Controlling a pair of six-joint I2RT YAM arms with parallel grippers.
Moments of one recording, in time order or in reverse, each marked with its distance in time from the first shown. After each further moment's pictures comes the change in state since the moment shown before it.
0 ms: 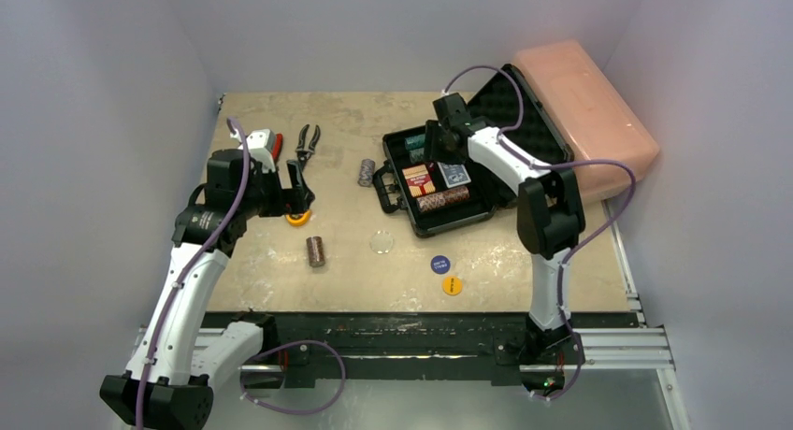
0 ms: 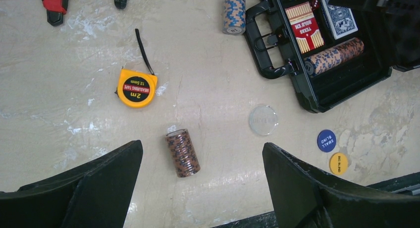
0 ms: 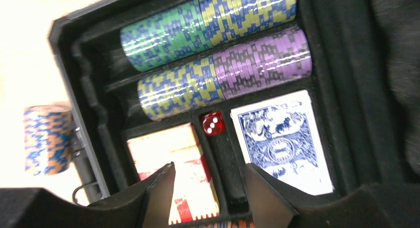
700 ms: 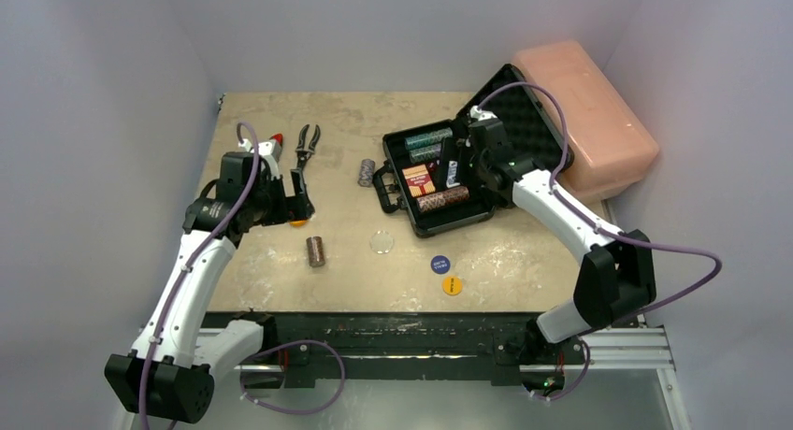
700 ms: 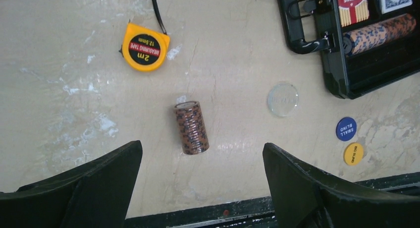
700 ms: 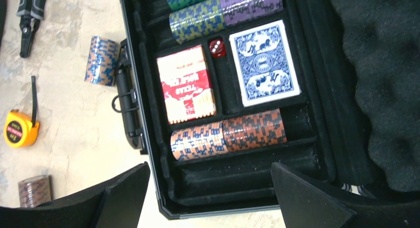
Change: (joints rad) left arm -0.002 0.076 -0.010 -0.079 -0.046 -0.032; right arm 0.000 -0.587 -0.512 0.111 -0.062 -0.010
